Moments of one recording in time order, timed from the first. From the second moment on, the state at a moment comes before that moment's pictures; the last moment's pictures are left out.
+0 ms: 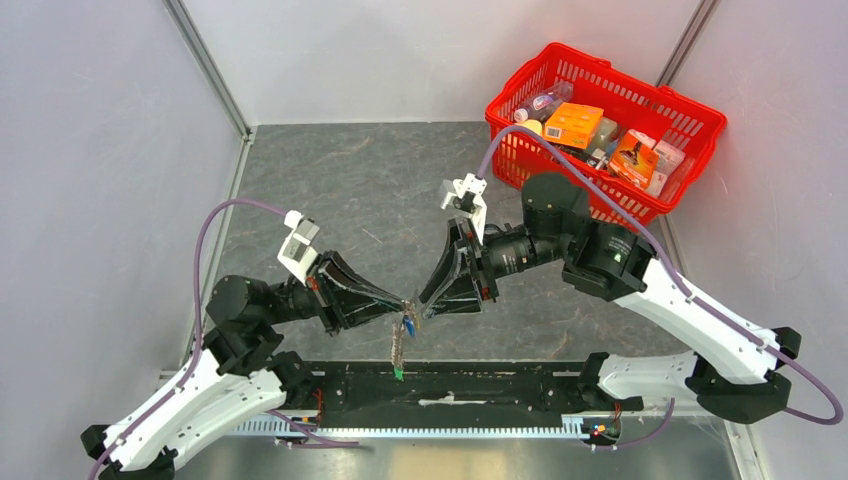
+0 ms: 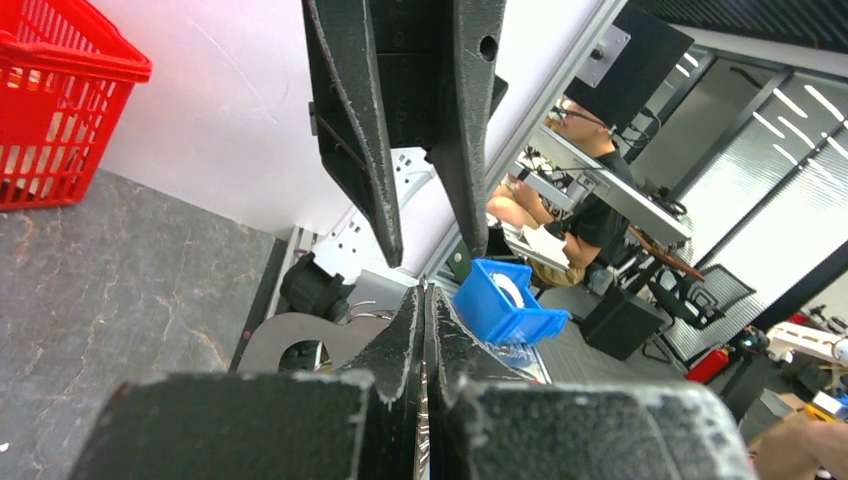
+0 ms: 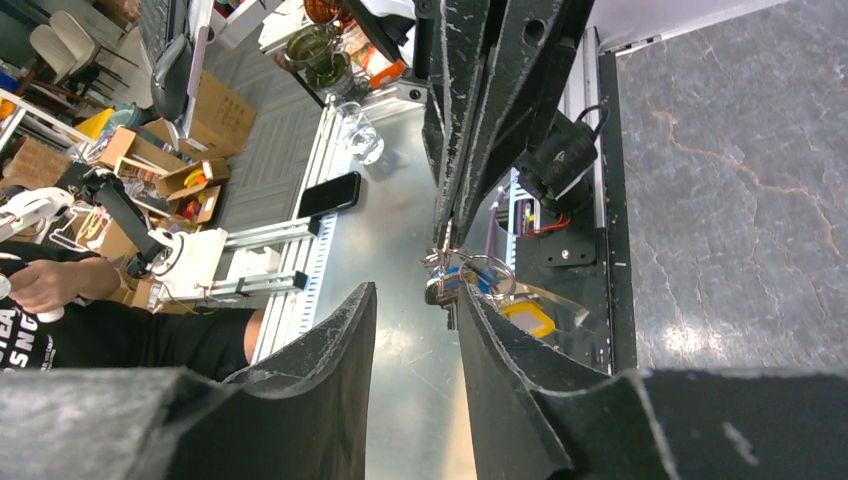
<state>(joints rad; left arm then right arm) -0.82 0.51 0.70 0.22 0.65 -0.80 1.01 1.17 1.48 -0.53 -0.79 0.34</state>
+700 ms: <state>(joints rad) -0.82 0.47 0.59 0.40 0.49 -0.89 1.01 1.16 1.42 -0.38 -0.78 0.44</state>
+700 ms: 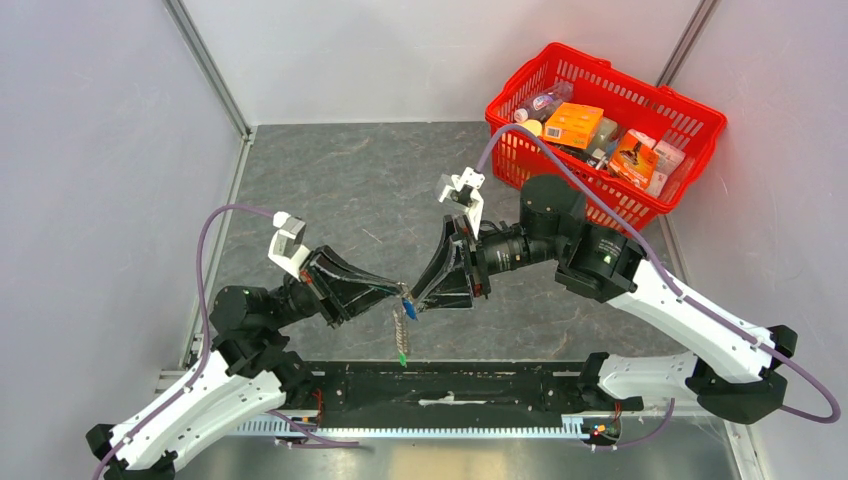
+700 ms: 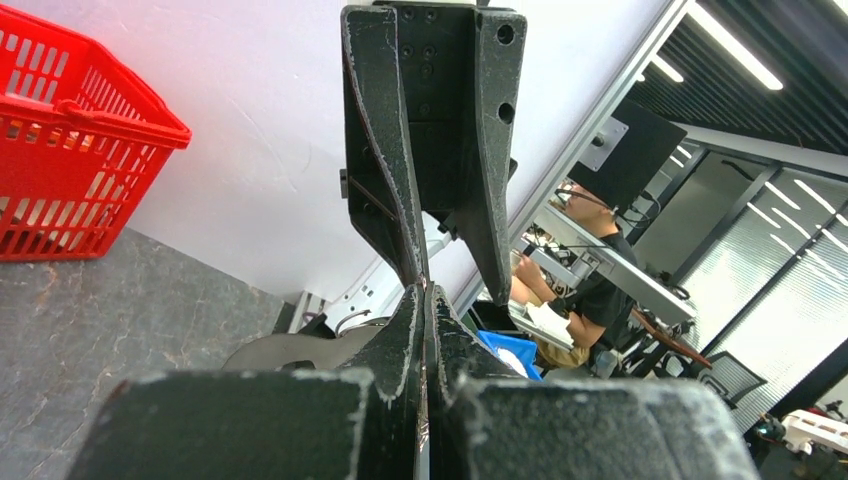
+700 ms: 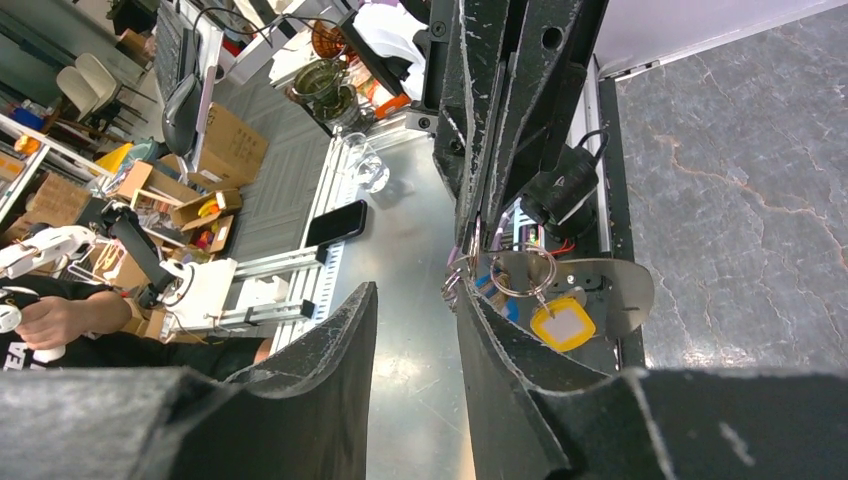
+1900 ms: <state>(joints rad) -0.82 0.47 0.58 0.46 0.45 -0.91 1.01 1.15 1.41 -0.36 -0.69 0.43</state>
